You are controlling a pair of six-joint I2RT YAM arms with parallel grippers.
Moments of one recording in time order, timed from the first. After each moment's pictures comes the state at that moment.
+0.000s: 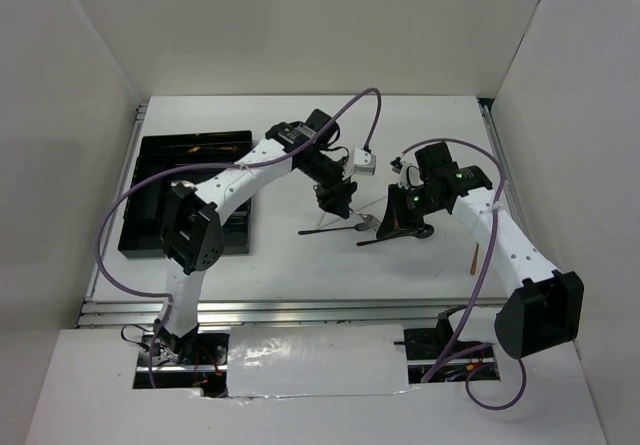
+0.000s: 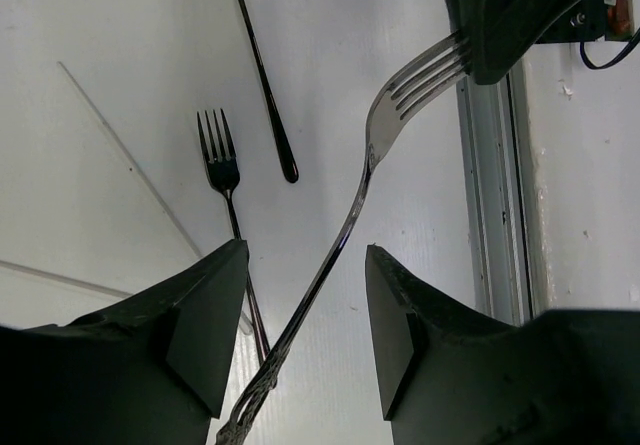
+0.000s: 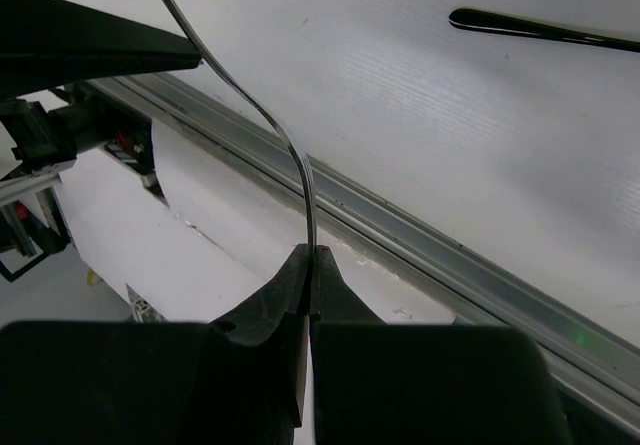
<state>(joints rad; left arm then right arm) -0.66 2.04 1.94 -0.98 0.79 0.70 0.26 1.28 1.11 -1.00 -0.56 0.25</state>
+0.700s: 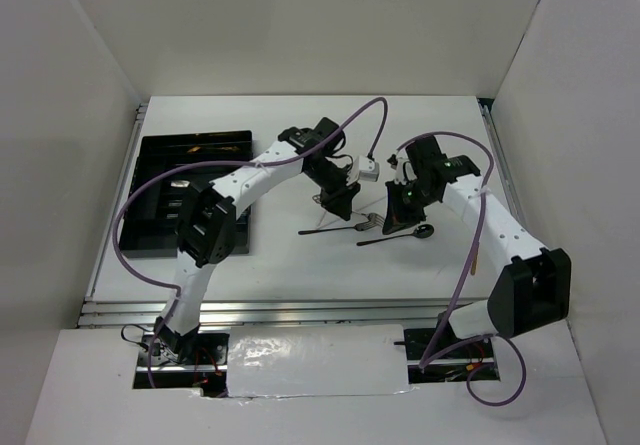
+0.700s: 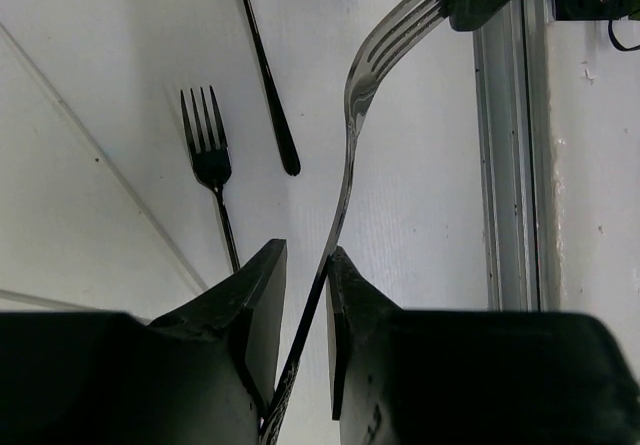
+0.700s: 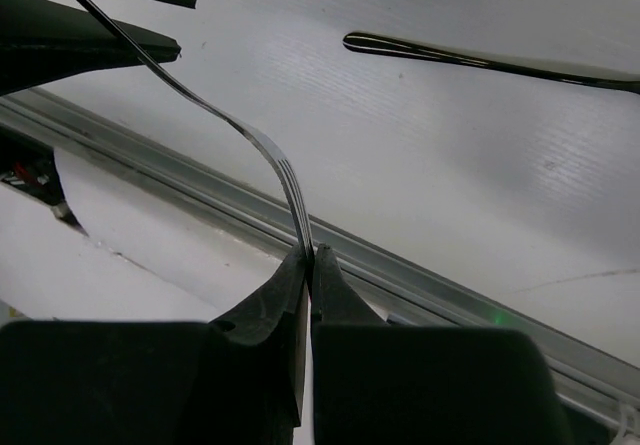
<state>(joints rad) -0.67 2.16 1.97 -1.00 0.79 0.70 0.27 1.38 1.17 -1.02 -0.39 0.20</state>
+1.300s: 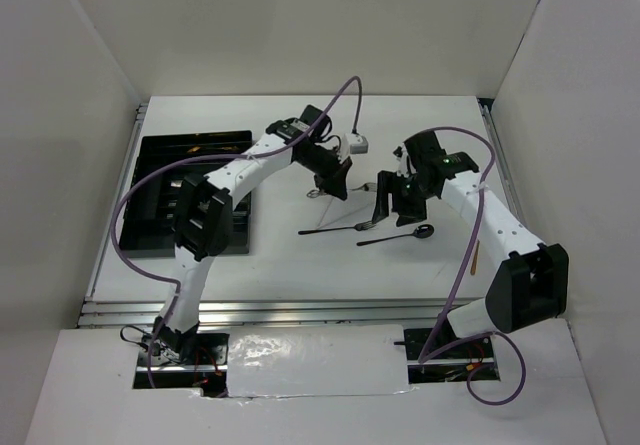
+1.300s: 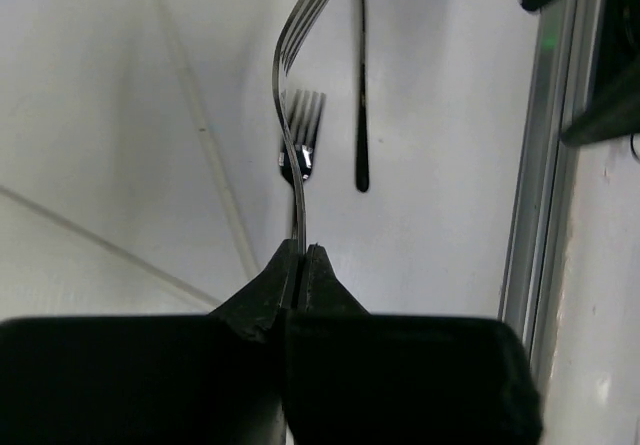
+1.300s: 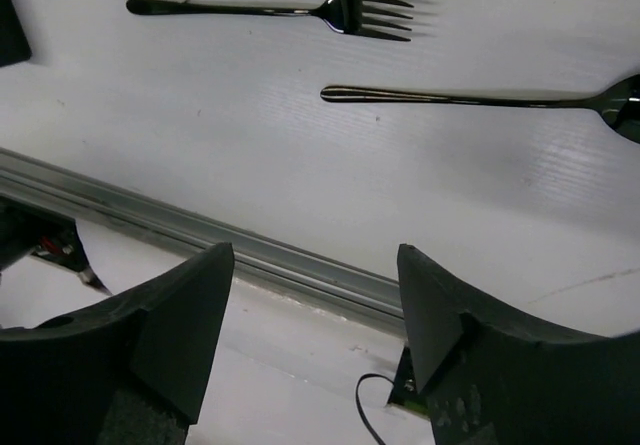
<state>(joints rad) -0.58 2.19 1.98 -0.86 0.79 0.46 0.27 1.41 1.20 -0.97 -0.29 0.32</state>
